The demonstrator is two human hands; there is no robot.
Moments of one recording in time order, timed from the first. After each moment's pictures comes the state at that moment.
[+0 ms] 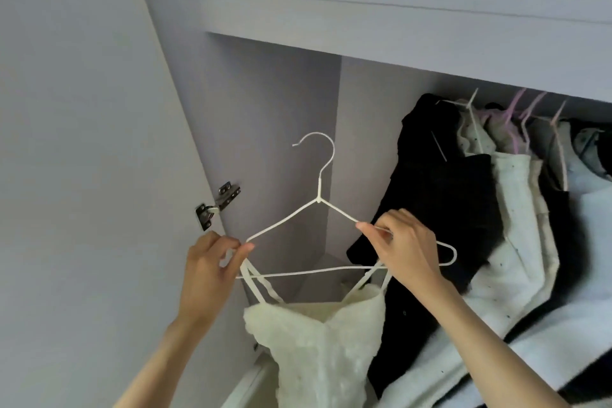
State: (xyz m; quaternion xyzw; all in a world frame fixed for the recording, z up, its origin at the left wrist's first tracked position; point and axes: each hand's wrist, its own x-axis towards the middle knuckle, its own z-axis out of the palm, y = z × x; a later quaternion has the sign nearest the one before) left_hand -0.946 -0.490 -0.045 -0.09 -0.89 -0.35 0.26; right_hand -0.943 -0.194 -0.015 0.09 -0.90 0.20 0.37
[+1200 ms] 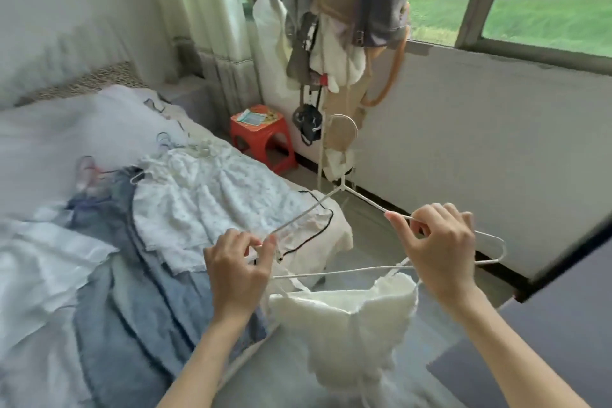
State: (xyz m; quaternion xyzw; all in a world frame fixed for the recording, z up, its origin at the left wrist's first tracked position) left_hand -0.341 -0.616 -0.044 0.67 -0.58 -0.03 0.47; right_hand -0.602 -0.651 -0.016 0.66 -0.58 0.45 0.17
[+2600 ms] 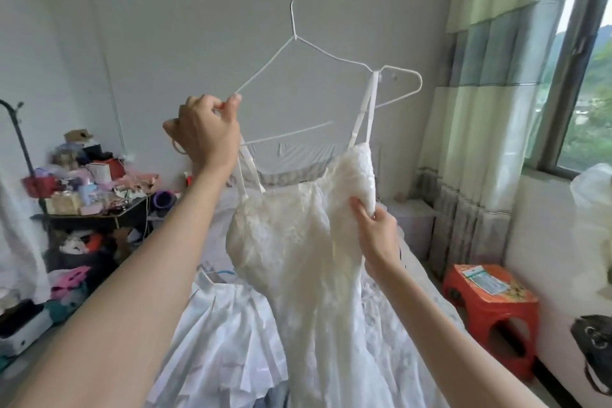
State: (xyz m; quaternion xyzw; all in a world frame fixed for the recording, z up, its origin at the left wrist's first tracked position) left_hand 0.105 -0.688 0.276 0.71 -0.17 0.46 0.50; right_hand -0.055 -0.835 0.146 0.63 -0.26 0.46 -0.56
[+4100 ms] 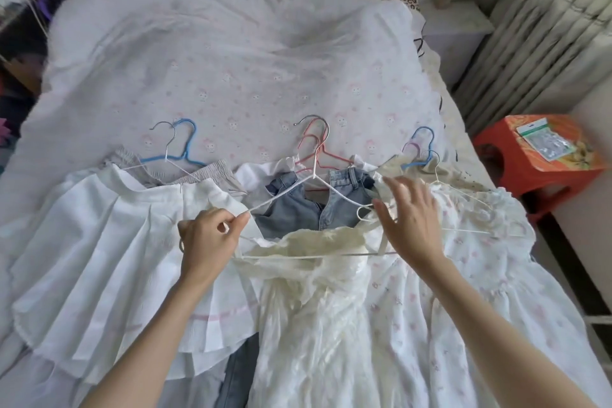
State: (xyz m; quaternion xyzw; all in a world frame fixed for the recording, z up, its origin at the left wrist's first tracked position) left_hand 0.324 -0.845 -0.178 0.90 -0.27 0.00 0.34; right_hand 0.136 -1.092 -0.174 0.91 -0.31 0.23 -0.11
